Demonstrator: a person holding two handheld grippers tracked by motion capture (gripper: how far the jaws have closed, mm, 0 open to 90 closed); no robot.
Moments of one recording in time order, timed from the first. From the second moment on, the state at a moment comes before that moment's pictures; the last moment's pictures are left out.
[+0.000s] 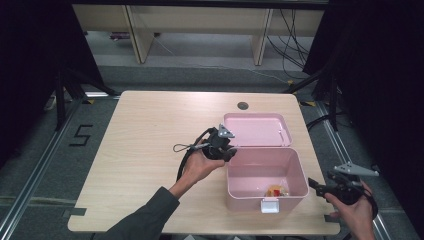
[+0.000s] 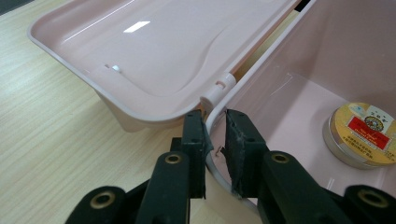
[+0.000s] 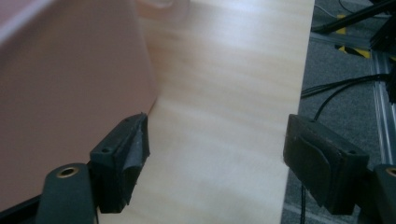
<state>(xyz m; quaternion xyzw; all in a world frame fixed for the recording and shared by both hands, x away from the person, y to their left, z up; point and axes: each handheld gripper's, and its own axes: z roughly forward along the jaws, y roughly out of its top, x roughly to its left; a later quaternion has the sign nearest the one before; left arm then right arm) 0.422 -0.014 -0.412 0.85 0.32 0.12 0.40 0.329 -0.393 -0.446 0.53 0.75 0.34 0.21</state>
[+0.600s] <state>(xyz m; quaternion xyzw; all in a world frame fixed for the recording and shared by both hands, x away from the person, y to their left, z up) 0.421 -0.014 -0.412 0.85 0.31 0.12 0.40 0.411 -0.374 -0.405 0.54 0.75 0.34 0.19</state>
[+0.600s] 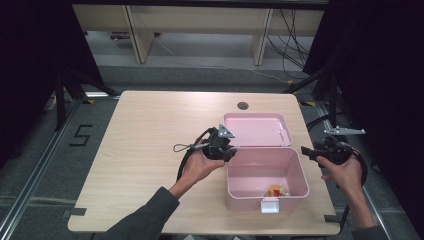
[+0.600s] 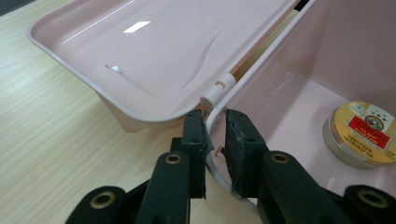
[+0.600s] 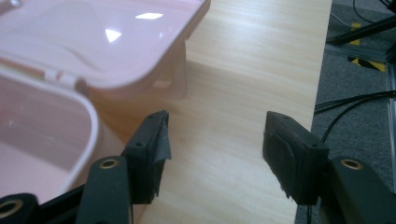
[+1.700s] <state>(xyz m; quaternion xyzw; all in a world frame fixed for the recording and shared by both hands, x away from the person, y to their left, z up) 0.421 -0.014 -0.412 0.86 0.31 0.12 0.40 0.506 -0.323 -0.383 0.55 0.77 0.27 0.17</state>
